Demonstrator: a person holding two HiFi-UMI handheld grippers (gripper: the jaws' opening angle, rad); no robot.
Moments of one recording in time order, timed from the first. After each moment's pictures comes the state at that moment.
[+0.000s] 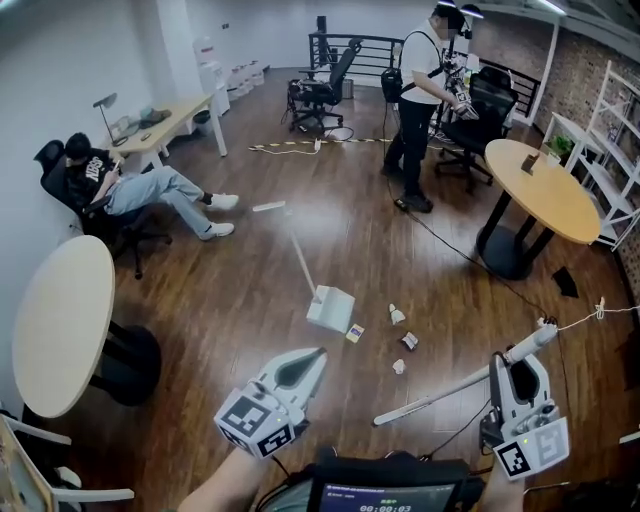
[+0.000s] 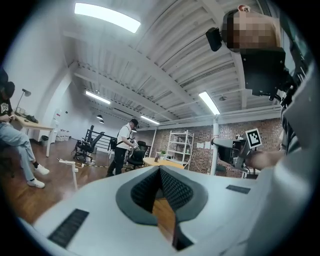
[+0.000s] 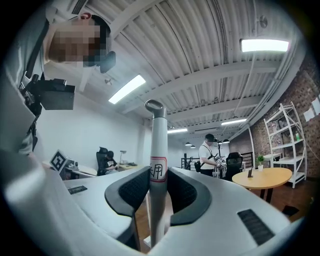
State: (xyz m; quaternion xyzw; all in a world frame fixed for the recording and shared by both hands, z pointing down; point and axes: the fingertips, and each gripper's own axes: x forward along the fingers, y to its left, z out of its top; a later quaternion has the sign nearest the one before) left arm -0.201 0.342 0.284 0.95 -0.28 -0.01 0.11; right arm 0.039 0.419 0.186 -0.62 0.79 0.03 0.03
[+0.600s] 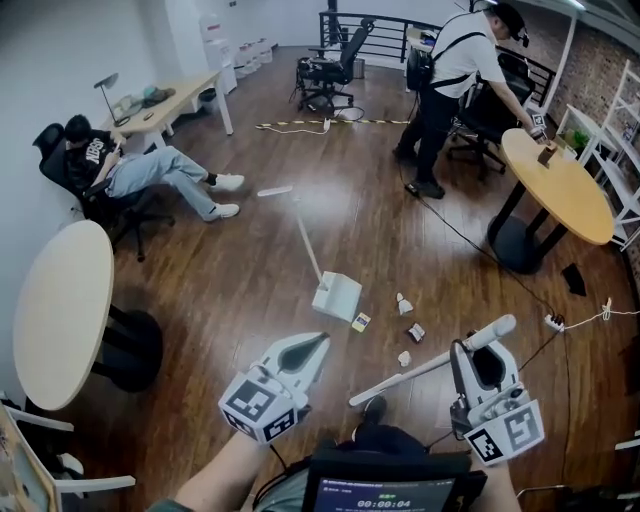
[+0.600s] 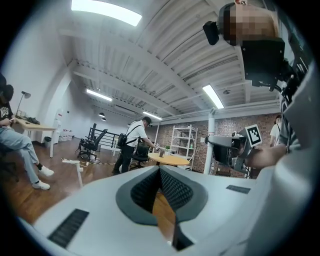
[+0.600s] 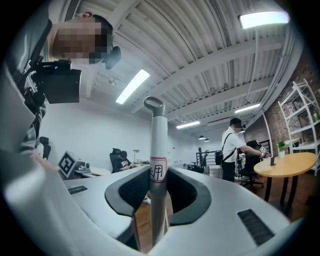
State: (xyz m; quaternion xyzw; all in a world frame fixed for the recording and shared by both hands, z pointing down) left arm -0.217 0.256 0.316 0.95 -0.30 0.02 0.11; right arm -0.028 0.304 0.230 -0.57 0.82 0.01 0.04
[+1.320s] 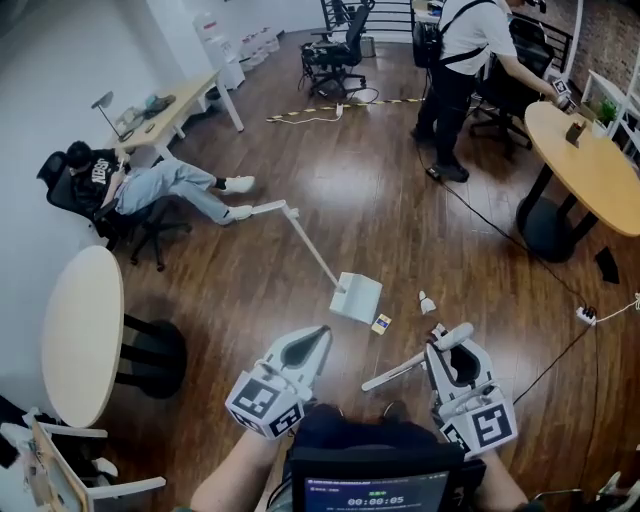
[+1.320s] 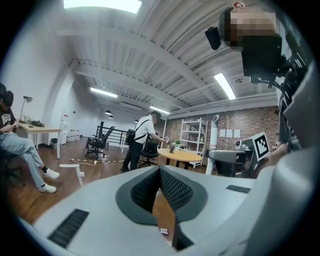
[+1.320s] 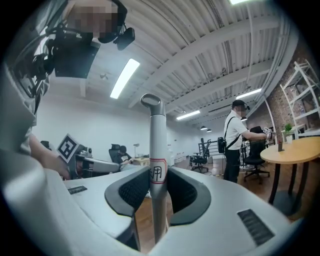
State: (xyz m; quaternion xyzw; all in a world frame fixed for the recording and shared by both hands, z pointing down) left arm -0.112 0.100 0.346 0.93 -0.34 0.06 0.10; right arm 0.050 0.144 0.325 -0.54 0.84 -0.05 0.02
